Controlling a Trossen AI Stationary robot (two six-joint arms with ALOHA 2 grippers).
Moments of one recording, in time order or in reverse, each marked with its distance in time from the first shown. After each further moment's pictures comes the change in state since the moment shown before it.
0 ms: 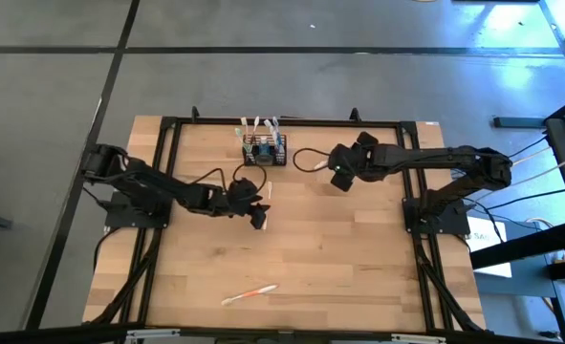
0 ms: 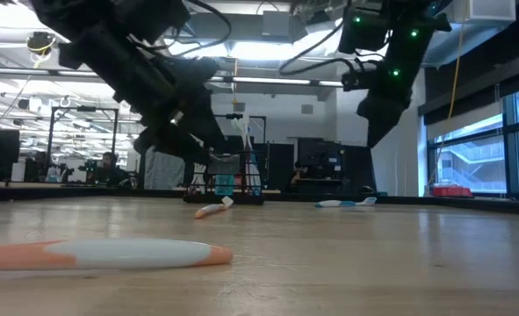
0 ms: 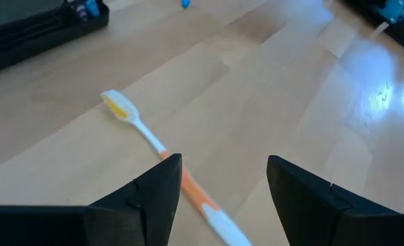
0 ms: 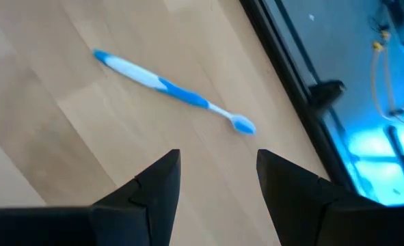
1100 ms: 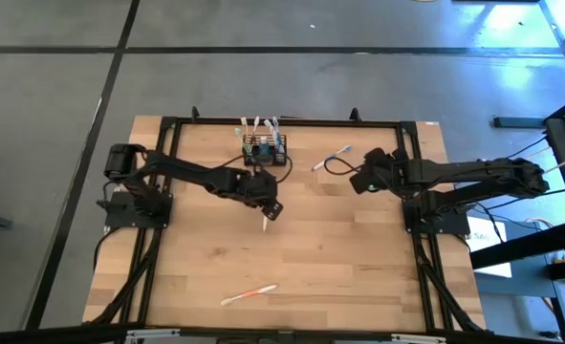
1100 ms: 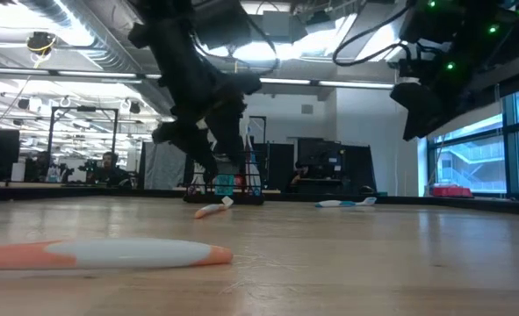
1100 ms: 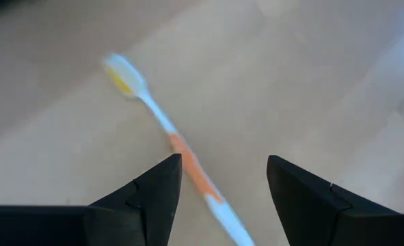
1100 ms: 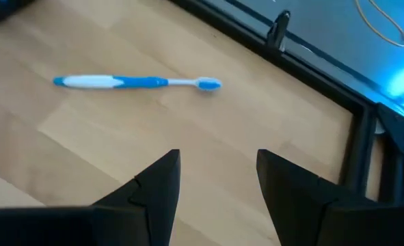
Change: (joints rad) left arm 0.142 0.182 0.414 -0.579 0.259 -0.081; right arm 0.123 -0.373 -0.302 -0.026 0.149 0.553
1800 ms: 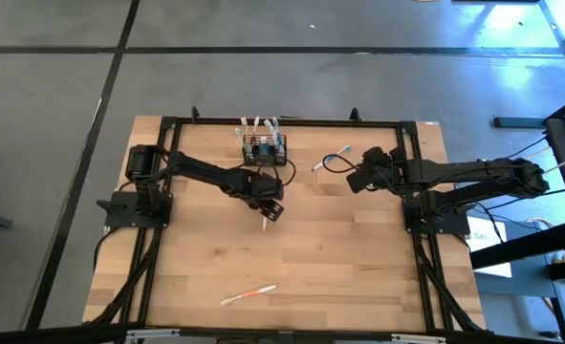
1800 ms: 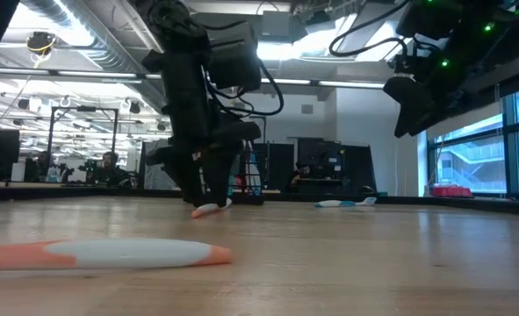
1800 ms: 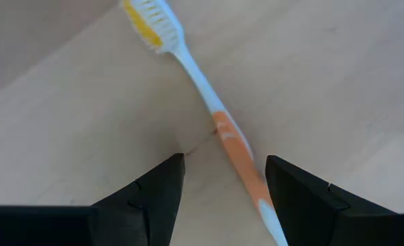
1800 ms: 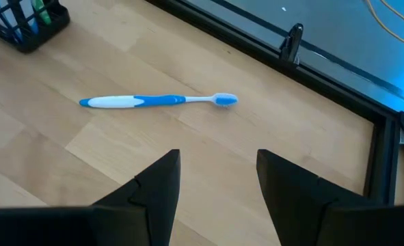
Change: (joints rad) left arm 0.041 0.168 0.056 -0.096 0.065 -0.017; right arm 0.000 -0.001 0.000 0.085 -0.004 -0.008
